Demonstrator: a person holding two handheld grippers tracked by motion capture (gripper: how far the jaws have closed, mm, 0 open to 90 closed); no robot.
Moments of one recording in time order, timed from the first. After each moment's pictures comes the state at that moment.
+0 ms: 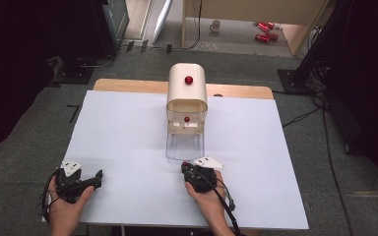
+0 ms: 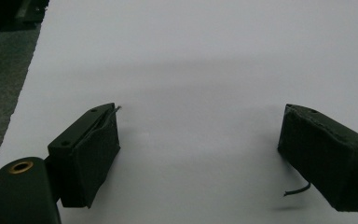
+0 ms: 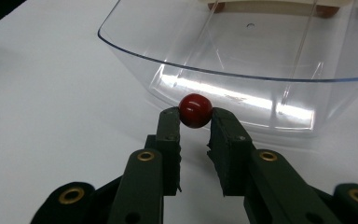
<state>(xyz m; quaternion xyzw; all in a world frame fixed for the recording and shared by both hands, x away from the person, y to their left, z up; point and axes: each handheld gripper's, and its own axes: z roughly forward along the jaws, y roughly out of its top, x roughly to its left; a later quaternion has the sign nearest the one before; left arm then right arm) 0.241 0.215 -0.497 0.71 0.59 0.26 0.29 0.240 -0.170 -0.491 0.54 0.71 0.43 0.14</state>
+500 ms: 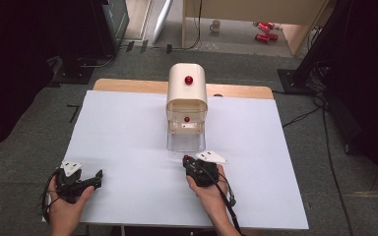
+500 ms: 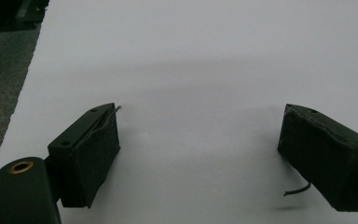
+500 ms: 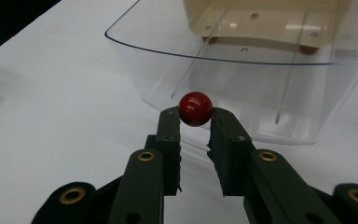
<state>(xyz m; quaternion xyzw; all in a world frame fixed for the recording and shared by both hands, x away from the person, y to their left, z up) 0.241 0.215 -0.497 0.71 0.59 0.26 0.29 0.250 -0.174 -0.474 0.54 0.70 0.45 0.15</state>
